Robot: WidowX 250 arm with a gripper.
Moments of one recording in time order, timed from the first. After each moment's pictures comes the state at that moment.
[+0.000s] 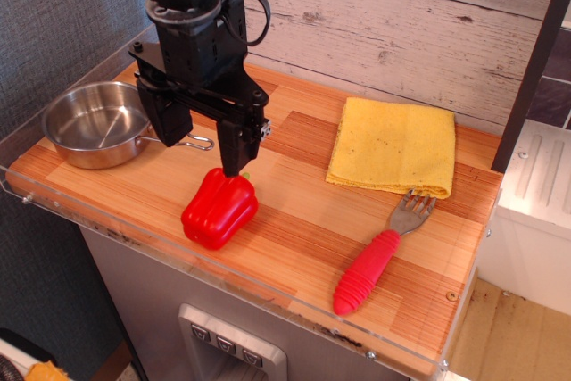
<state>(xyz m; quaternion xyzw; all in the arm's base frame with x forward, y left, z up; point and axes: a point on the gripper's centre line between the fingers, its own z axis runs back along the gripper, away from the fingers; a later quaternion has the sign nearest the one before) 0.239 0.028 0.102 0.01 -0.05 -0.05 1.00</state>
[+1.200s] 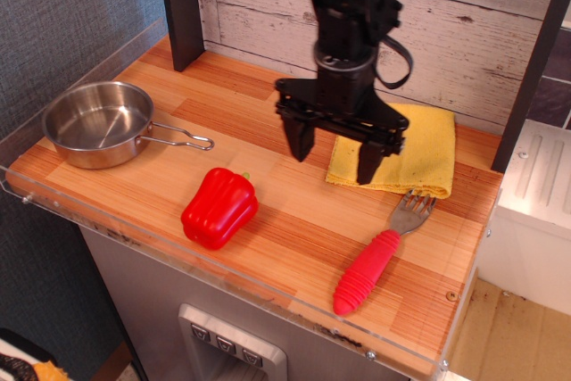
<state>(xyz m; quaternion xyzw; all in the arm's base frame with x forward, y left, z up) 0.330 -0.035 0.042 0.02 -0.08 0.01 1.00</state>
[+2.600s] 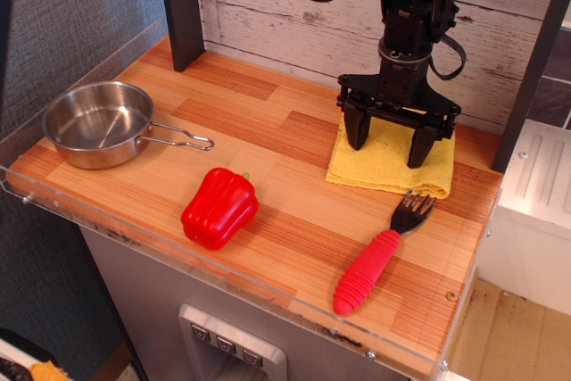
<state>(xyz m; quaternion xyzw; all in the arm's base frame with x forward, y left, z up) 0.392 -0.057 0.010 0.02 -0.06 0.01 1.00</state>
